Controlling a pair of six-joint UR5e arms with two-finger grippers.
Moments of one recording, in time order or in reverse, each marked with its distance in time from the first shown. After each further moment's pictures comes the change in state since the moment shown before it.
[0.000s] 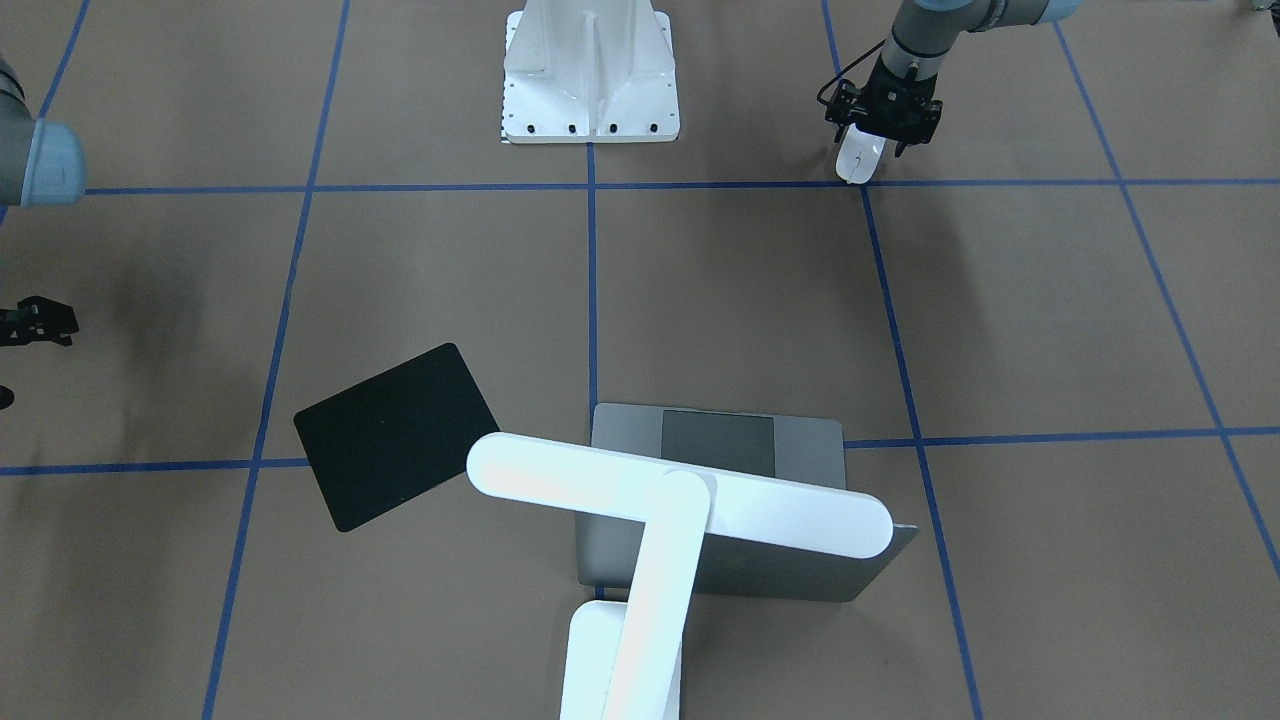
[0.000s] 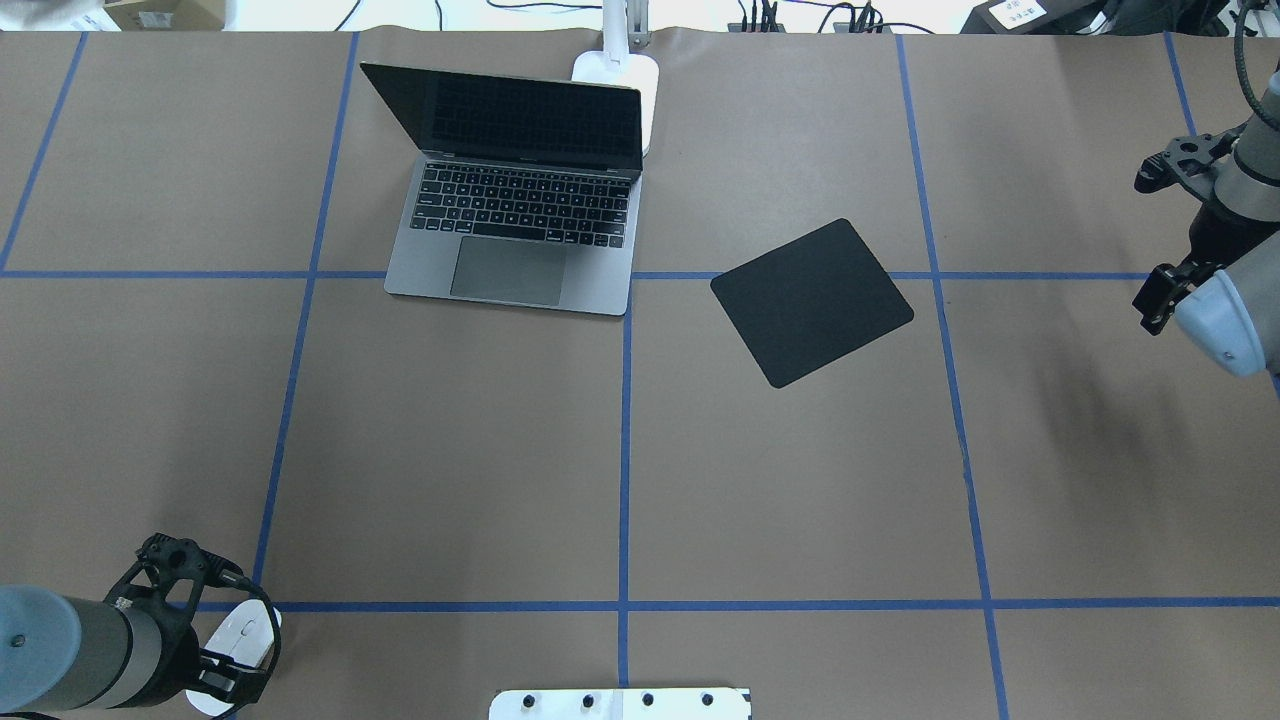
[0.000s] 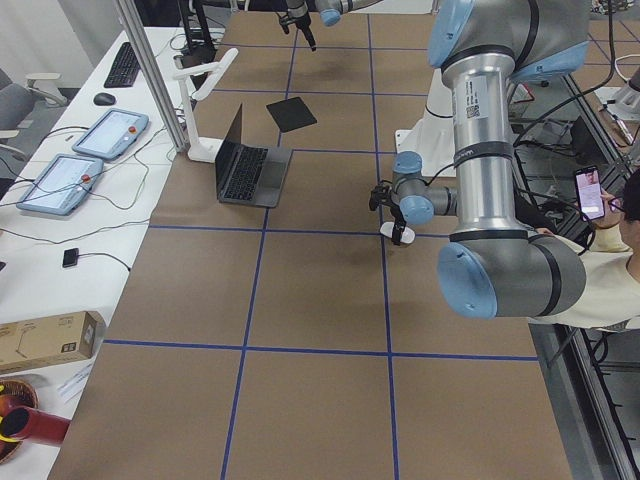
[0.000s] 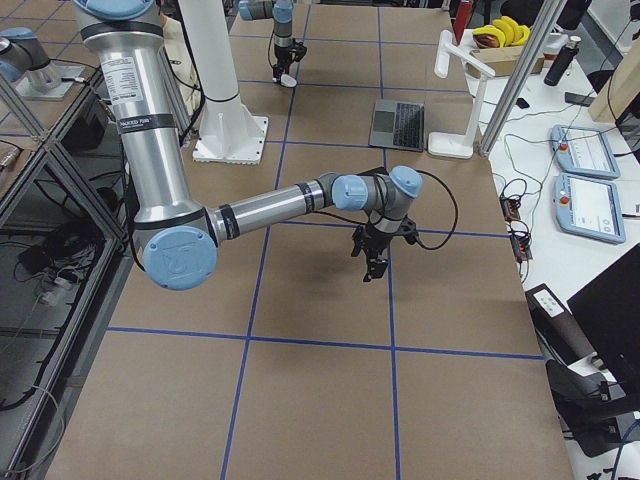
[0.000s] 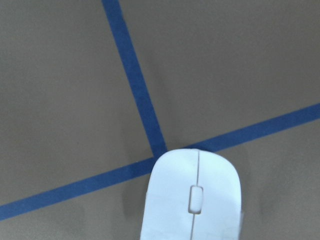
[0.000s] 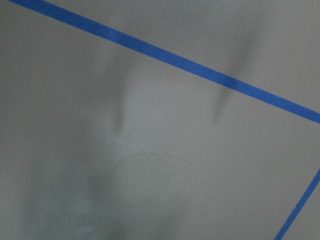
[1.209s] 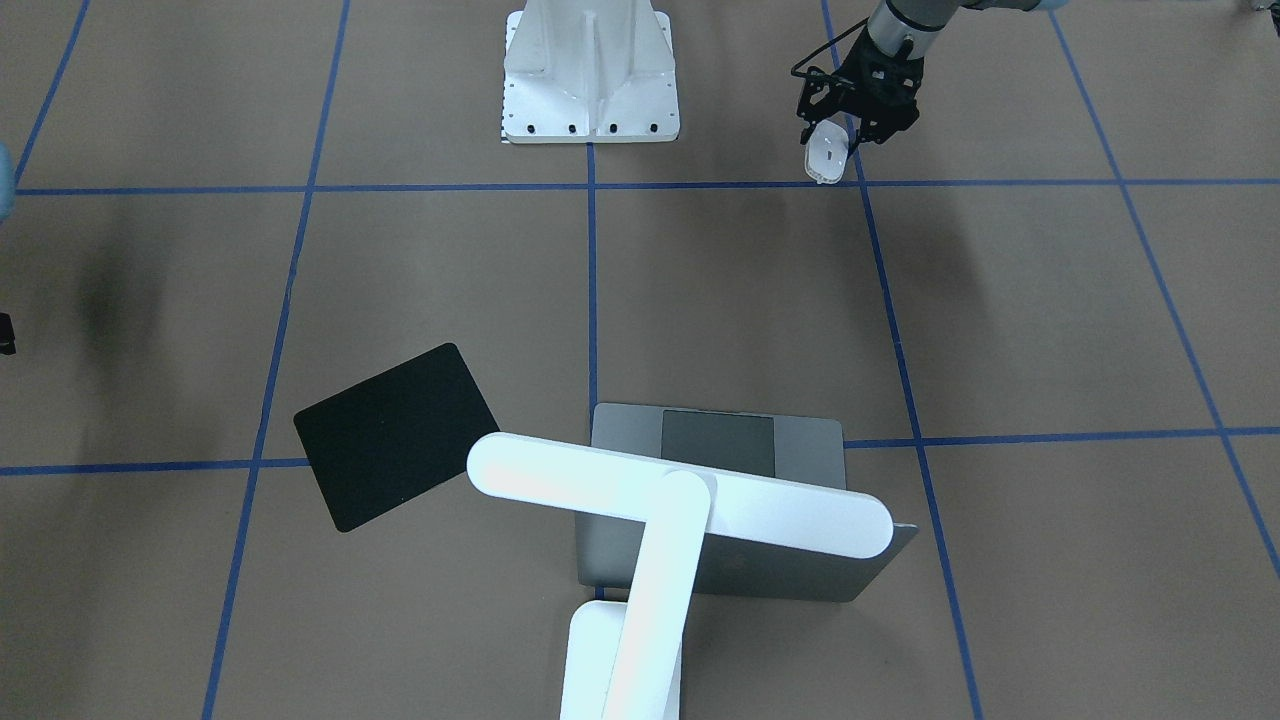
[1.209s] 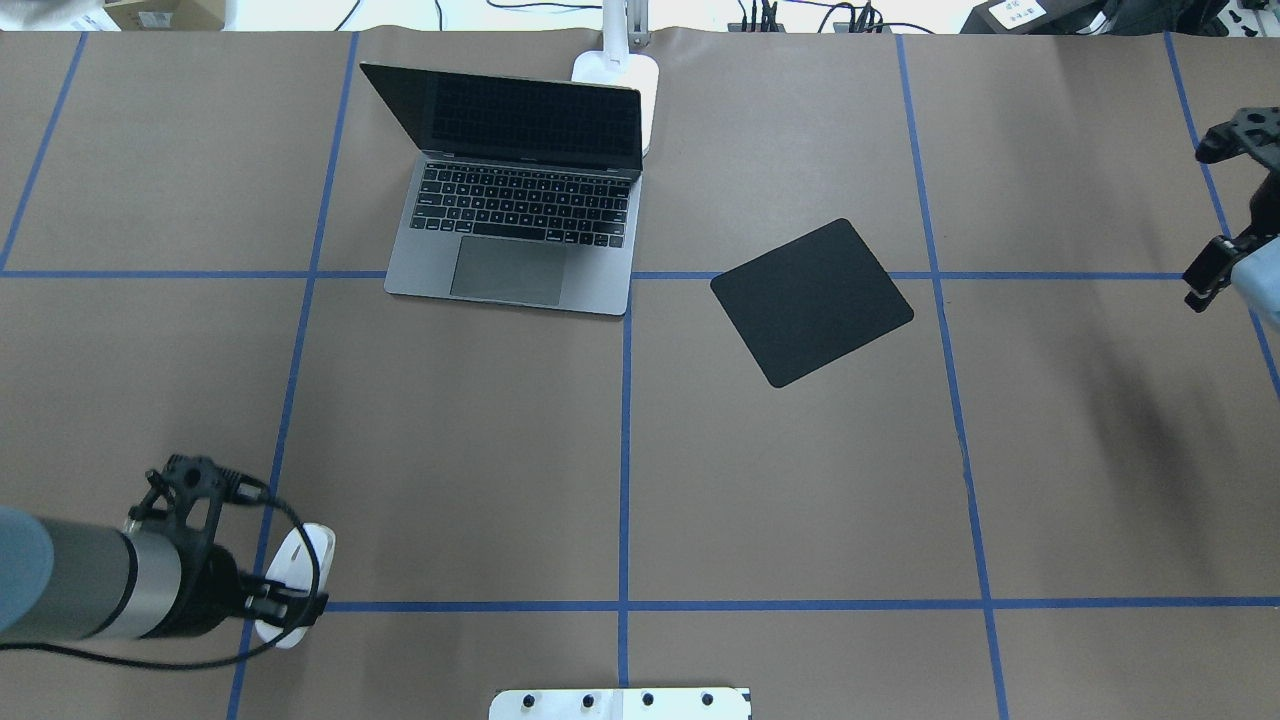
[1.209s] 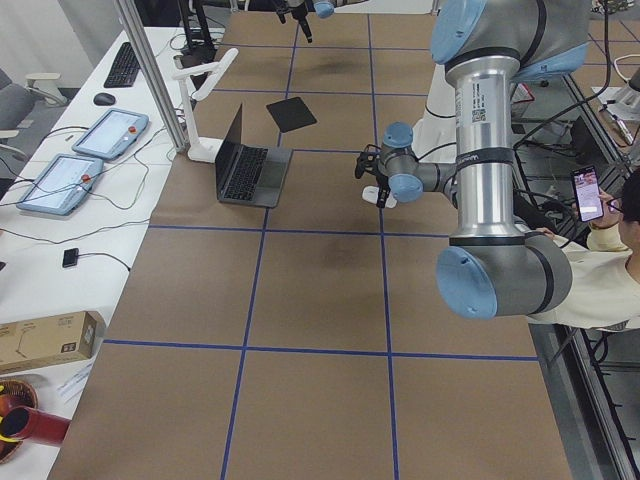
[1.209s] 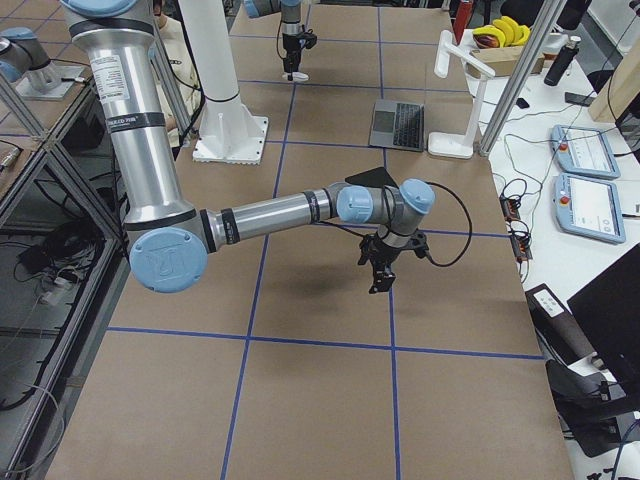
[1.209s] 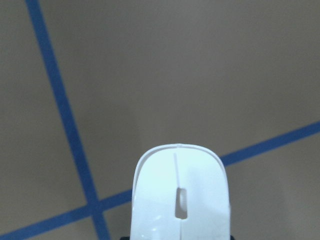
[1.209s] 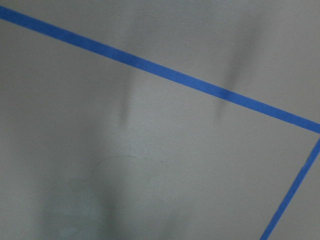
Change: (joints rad) left arm -0.177 -0.134 -0.095 -0.009 -0.079 -0.006; right arm 0.131 -0.002 -0.072 0.011 0.082 -0.107
